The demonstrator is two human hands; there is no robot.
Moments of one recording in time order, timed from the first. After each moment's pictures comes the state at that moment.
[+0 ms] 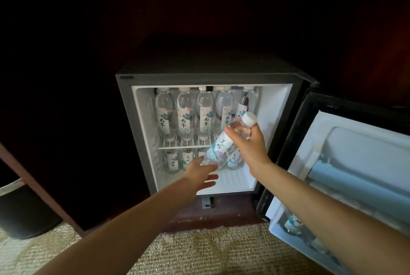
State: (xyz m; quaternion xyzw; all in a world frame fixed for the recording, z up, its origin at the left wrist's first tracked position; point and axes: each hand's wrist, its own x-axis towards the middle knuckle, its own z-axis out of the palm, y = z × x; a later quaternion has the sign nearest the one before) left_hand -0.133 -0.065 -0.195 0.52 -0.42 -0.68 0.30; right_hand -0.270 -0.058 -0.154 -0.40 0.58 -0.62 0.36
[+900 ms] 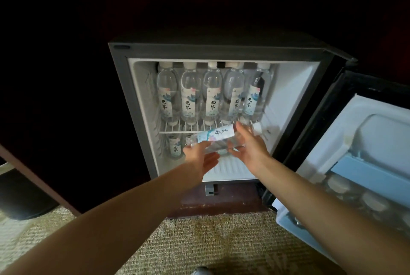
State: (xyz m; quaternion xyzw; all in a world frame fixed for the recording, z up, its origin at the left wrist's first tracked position) left_hand -0.135 -0.107 -0.231 0.54 -0.22 -0.72 0.37; right_hand -0.273 -0.090 -0.219 -0.20 0.57 -0.59 0.53
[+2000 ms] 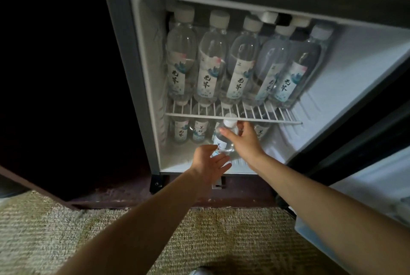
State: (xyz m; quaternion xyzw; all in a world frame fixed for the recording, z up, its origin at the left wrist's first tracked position) left_hand -0.133 -0.137 -0.320 0.42 -0.08 -0.83 0.36; right_hand -0.247 -0.151 -0.299 -0.47 0.69 -0.42 0.36
